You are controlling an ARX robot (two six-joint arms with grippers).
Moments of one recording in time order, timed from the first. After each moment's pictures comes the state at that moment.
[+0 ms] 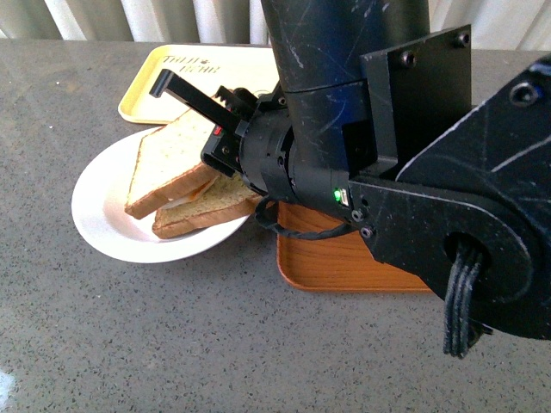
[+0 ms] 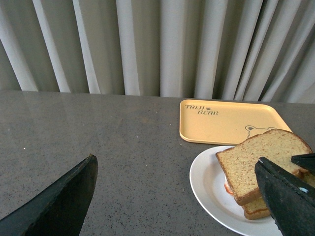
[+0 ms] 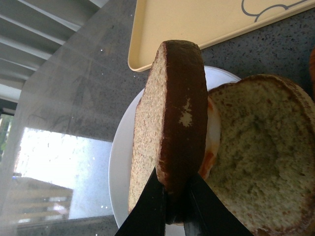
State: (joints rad) left arm 0.00 0.02 0.01 0.00 0.00 -0.01; right arm 0.68 2.05 0.92 0.72 0.07 0.87
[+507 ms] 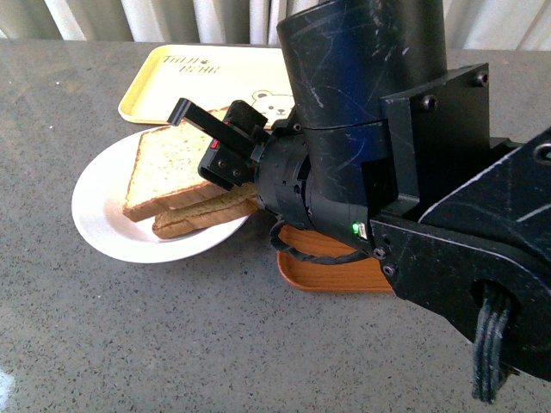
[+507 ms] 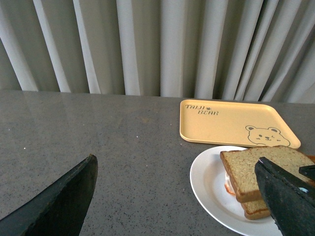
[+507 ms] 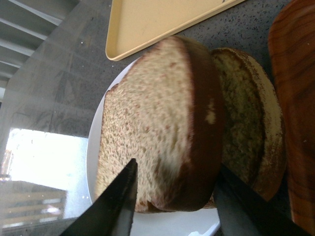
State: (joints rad) left arm 0.00 0.02 0.01 0.00 0.00 -0.01; right arm 0.67 2.04 0.85 0.75 0.08 0.88
